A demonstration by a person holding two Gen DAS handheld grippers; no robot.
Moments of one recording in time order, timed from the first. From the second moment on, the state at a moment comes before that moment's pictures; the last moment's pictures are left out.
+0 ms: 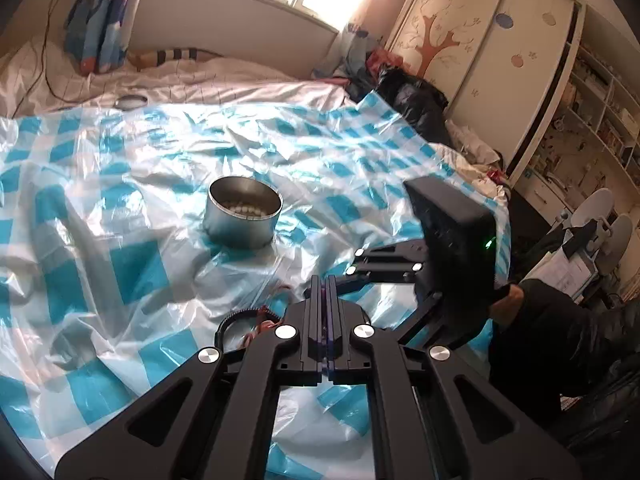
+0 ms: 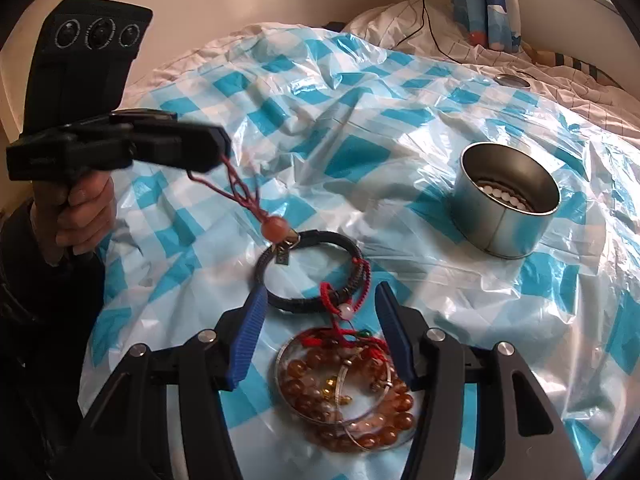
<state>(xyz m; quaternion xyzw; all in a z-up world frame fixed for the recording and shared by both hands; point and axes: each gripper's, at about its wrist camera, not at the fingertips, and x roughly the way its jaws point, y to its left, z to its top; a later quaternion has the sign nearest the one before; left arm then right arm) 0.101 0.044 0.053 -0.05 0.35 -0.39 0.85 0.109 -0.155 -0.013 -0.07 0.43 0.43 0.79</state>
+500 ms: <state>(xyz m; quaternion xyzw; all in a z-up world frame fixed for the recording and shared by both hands) 0.101 0.056 0.056 -0.07 0.35 -0.37 0.86 0.104 -0.139 -0.030 -0.11 0.44 0.43 0.78</state>
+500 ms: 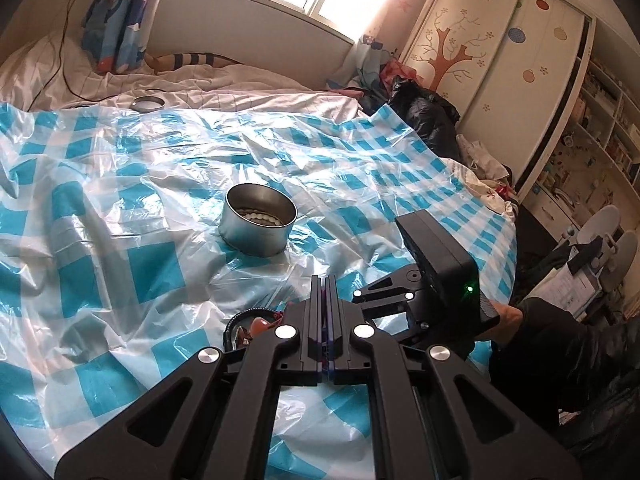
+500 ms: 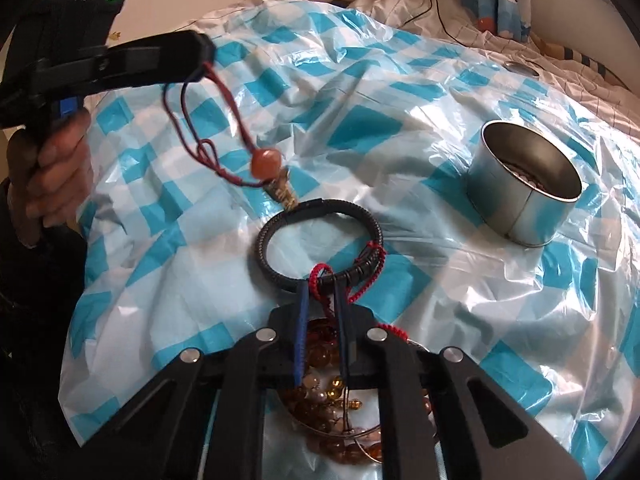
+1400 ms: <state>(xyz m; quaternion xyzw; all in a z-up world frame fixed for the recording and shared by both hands) 0.116 0.026 0.068 -0.08 0.33 -0.39 0.86 0.128 -0.244 0.063 0.21 0.30 0.50 0.78</state>
